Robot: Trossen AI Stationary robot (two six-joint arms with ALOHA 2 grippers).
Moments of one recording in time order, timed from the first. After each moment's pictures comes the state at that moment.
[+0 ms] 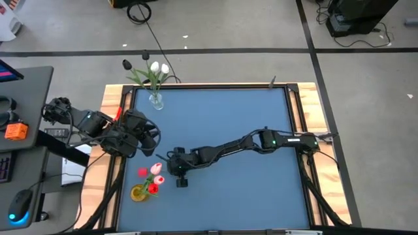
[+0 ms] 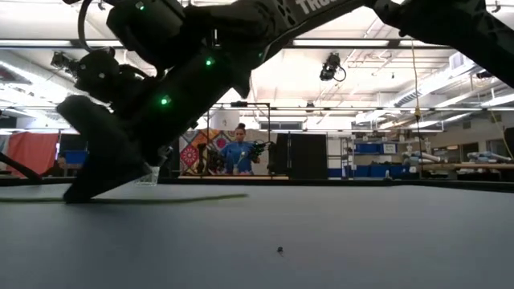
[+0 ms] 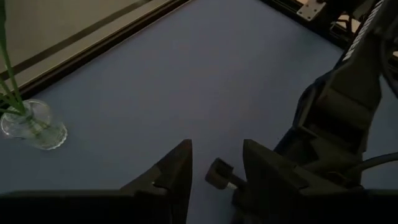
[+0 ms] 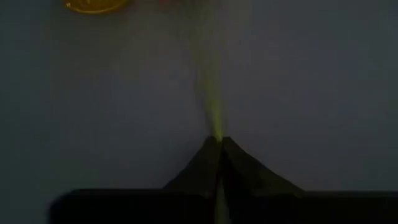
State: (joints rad) left arm -0.47 1.03 1.28 -1.24 -0.70 -1.04; right arm 0.15 2.61 2.09 -0.30 0.01 0.04
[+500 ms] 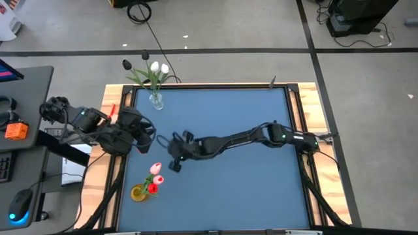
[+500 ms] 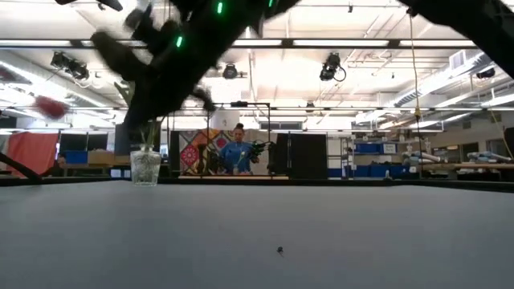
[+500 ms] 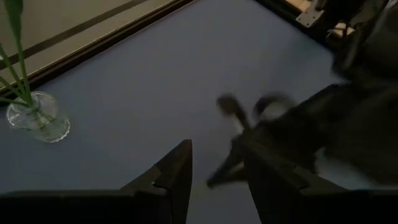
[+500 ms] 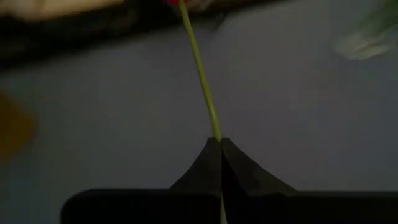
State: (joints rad) left arm -0.47 0.98 1.28 -1.28 -0.69 -1.07; right arm 0.13 2.42 2.07 -0.39 0.33 0.37
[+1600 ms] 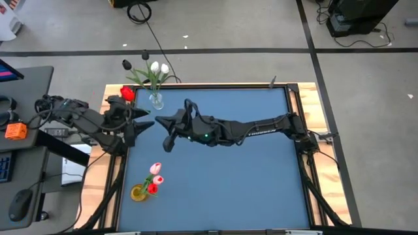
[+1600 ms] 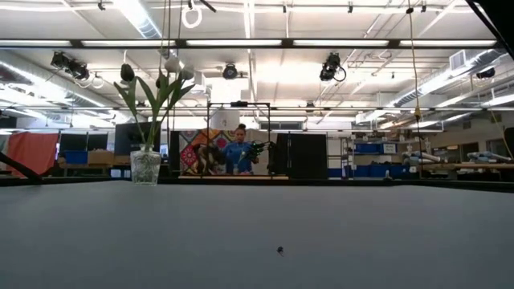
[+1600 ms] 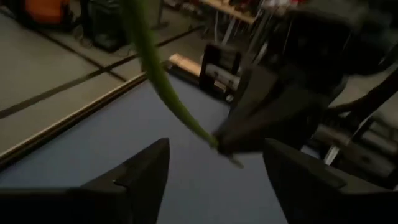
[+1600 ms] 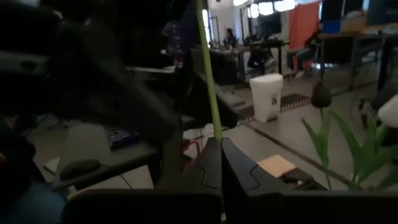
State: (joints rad) left arm -0.48 0.82 1.29 -0.89 -0.75 -0.66; right arm 0.13 2.14 2.08 0.08 0.49 0.18
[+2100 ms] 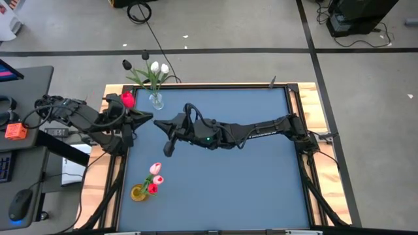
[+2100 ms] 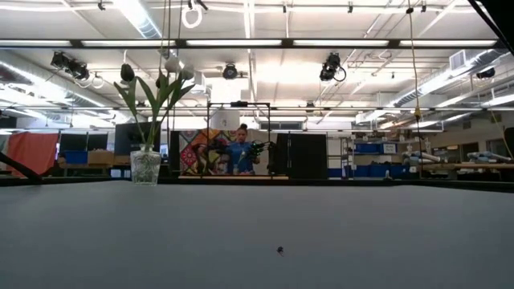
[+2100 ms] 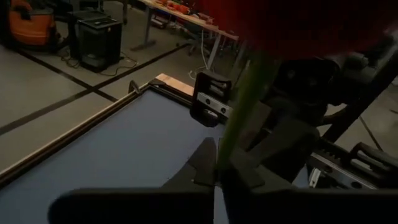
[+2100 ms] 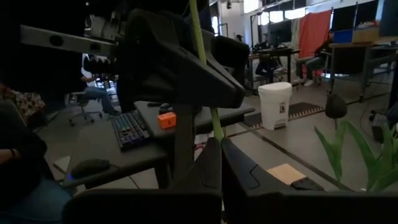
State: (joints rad) left arm -0.48 0.82 1.29 -0.76 -0.74 -0.54; right arm 0.15 2.14 2.08 0.12 0.47 0.13
